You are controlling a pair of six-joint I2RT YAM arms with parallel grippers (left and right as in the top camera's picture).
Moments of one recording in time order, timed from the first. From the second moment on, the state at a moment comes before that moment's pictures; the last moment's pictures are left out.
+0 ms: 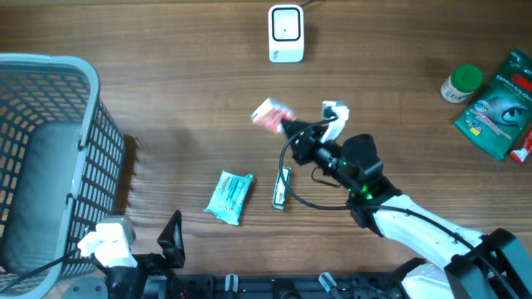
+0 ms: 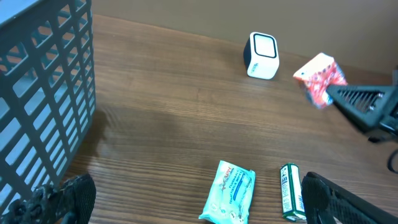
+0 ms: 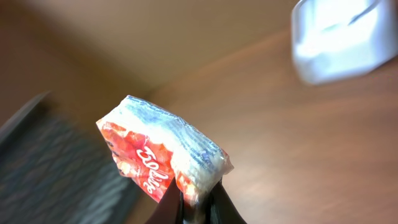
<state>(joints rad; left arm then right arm) 0.01 0.05 0.77 -1.12 0.11 -0.21 0.54 1.40 0.45 0.78 -0.13 0.69</state>
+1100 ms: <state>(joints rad) 0.01 0.05 0.77 -1.12 0.11 -0.21 0.41 2.27 1.55 0.45 0.23 0.44</state>
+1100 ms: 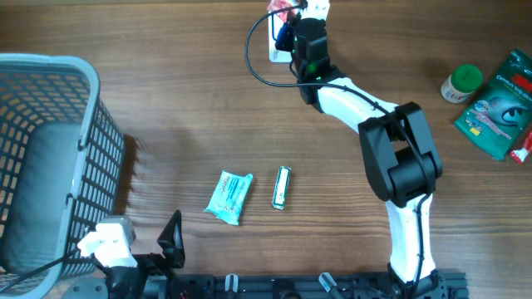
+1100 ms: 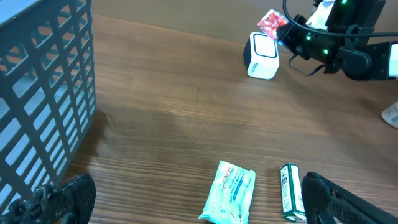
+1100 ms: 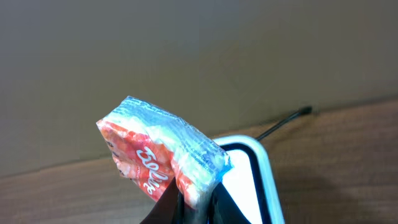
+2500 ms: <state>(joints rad) 0.01 0.05 0.77 -1.12 0.11 -0.21 -0.53 1.78 1.18 -0.79 0.15 0.64</state>
